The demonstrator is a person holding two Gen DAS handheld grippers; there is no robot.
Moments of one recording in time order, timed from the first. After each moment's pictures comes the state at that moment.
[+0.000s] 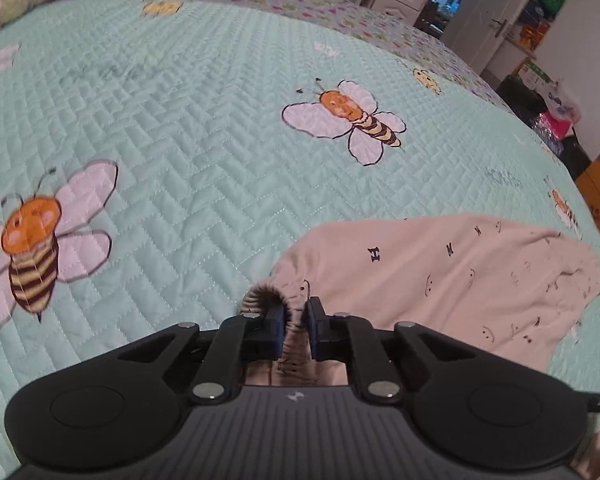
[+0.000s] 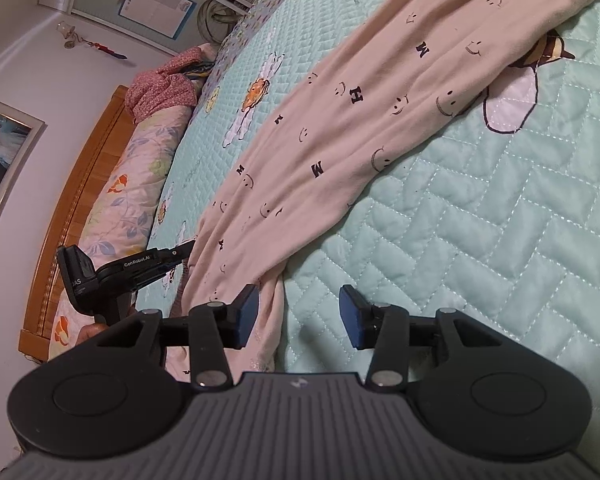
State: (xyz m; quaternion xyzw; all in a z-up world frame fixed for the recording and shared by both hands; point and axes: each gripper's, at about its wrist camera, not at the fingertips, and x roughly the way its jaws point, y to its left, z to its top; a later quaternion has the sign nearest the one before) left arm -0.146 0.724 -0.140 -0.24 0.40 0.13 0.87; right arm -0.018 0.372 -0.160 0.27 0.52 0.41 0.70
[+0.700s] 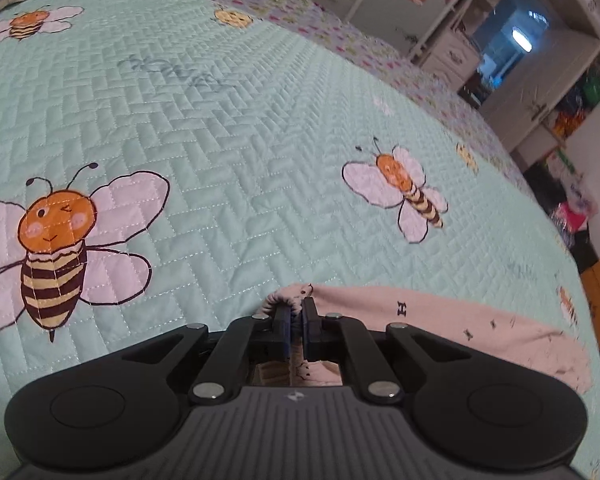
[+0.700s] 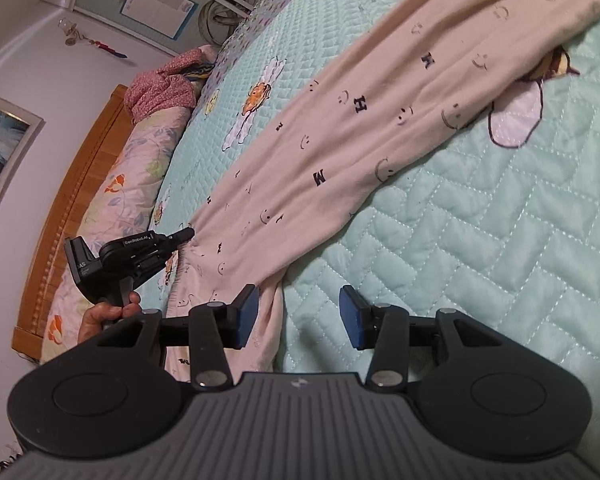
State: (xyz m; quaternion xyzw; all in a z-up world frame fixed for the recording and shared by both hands) left arm -0.154 0.759 -0.144 -0.33 0.33 0.19 0.87; right arm -0.022 0.377 -0.146 0.23 0.50 0.41 0.72
